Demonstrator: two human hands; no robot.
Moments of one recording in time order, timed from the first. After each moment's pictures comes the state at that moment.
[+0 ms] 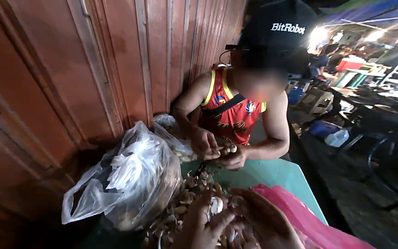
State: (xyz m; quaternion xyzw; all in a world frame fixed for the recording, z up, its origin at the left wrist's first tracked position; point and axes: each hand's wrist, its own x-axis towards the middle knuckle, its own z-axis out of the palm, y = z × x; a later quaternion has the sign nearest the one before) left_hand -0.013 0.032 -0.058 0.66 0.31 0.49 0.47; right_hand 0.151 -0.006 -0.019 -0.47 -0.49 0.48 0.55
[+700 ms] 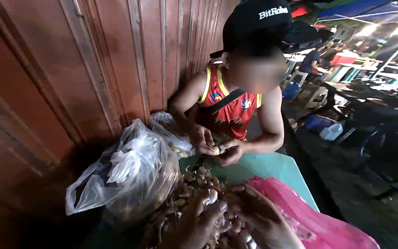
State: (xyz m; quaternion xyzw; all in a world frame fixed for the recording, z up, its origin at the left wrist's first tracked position) left_hand -0.026 0.023 -0.048 0.60 0.29 0.44 0.60; right_hand 0.155 -0.007 -0.025 -0.37 -0.50 0.56 0.54
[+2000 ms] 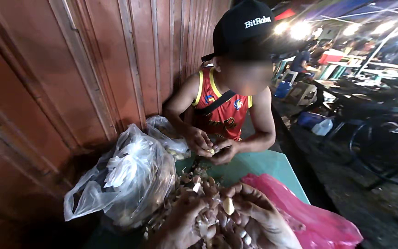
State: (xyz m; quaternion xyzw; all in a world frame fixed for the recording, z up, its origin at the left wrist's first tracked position) left_hand -0.033 0.036 -0.039 0.35 0.17 0.36 0.85; right_hand 0.170 -0.001 -0.038 -0.24 -0.44 0.64 0.58
